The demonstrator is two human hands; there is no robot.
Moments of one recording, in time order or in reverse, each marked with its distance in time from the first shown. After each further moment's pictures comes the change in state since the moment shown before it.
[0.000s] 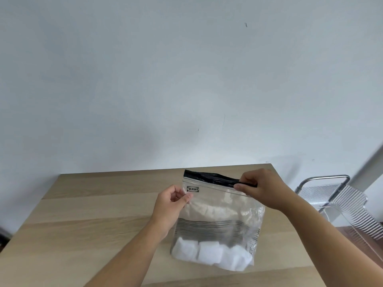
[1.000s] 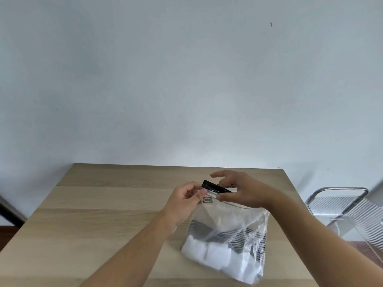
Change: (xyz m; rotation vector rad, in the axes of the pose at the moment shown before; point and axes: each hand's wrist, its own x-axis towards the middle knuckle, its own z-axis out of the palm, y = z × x) left_hand -0.006 0.023 0.002 -0.114 -0.157 -0.065; right_hand 0.039 -0.038 0.036 0.057 -0.381 -0.243
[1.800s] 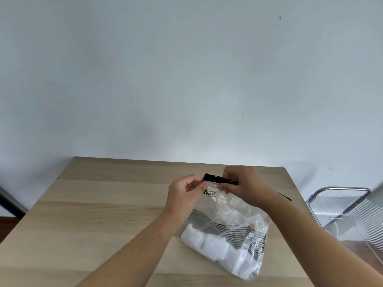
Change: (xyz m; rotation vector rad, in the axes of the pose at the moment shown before) left_hand 0.007 -0.004 0.008 -0.046 0.217 0.218; right_hand 0.003 0.004 0.009 0.042 0.268 0.070
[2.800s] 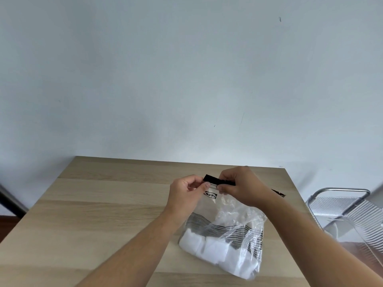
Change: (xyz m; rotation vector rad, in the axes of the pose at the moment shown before) left_hand -0.002 0.005 0.002 0.104 0.014 -0.033; right_hand 0.000 -0.012 0.002 -0.024 -0.060 0.045
